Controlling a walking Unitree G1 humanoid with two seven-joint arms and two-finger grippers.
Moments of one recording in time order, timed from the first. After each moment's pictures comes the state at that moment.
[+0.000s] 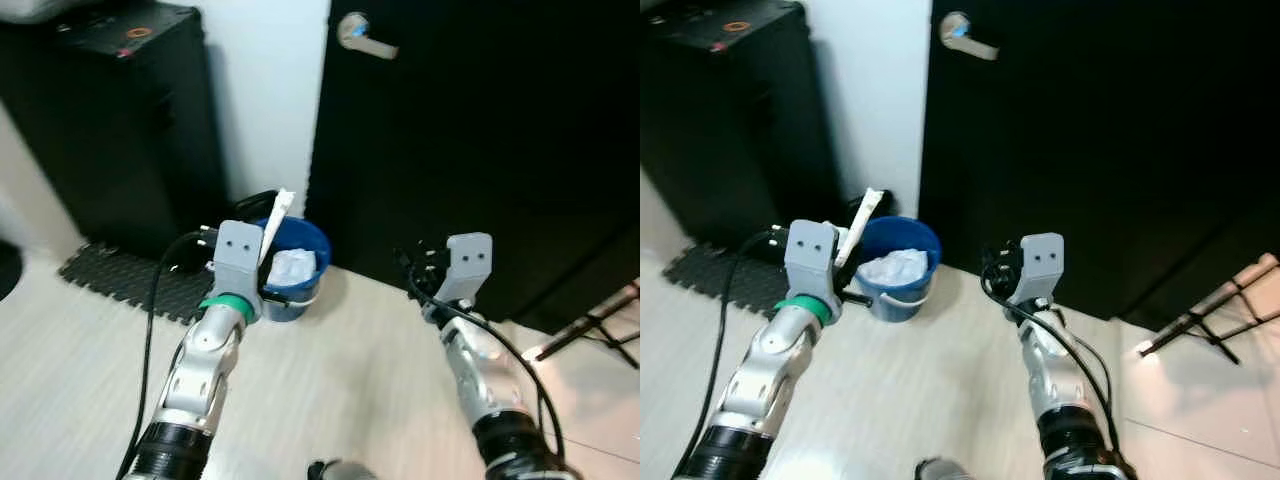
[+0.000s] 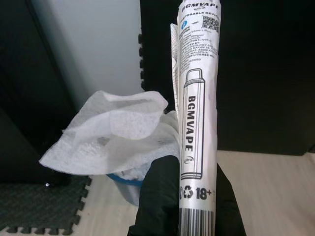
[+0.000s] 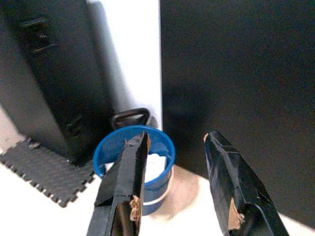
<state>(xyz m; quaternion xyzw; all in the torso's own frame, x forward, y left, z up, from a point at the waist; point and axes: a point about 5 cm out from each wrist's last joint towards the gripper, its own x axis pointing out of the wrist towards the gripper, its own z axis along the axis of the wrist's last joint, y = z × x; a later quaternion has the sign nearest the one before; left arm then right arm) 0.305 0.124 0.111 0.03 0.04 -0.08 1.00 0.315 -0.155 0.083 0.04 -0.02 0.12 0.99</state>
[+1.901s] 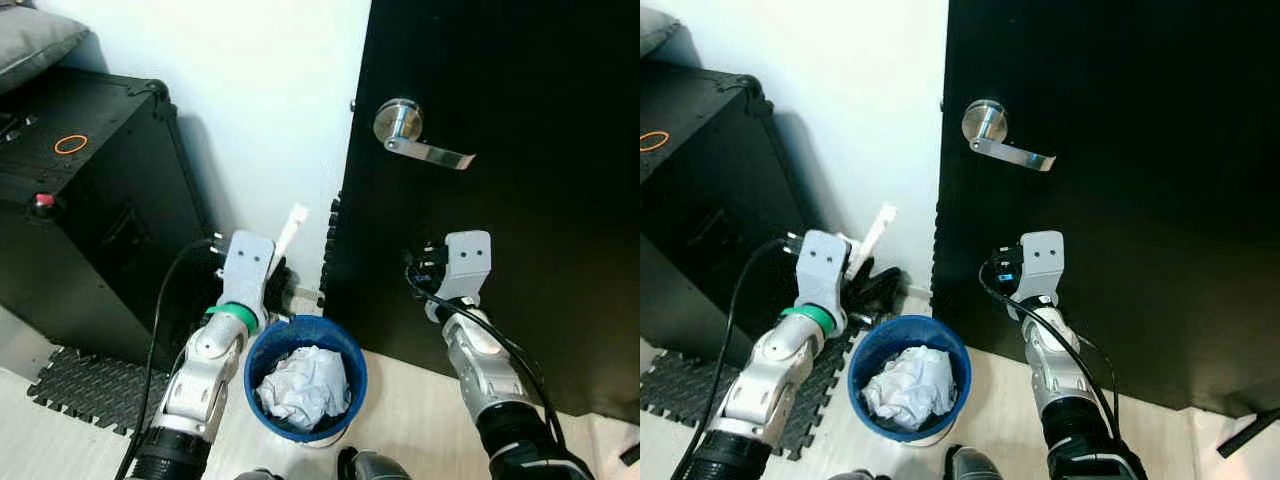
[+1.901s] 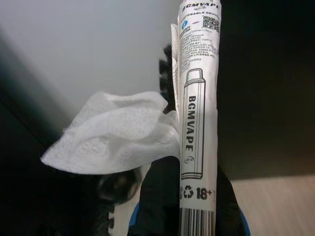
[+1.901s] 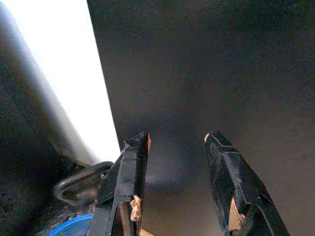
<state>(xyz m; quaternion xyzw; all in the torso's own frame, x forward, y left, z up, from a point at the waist) 0.296 0.114 0.092 0.06 0.08 -0.16 0.98 0.322 -0.169 0.080 0.00 0.01 0.06 1.00</state>
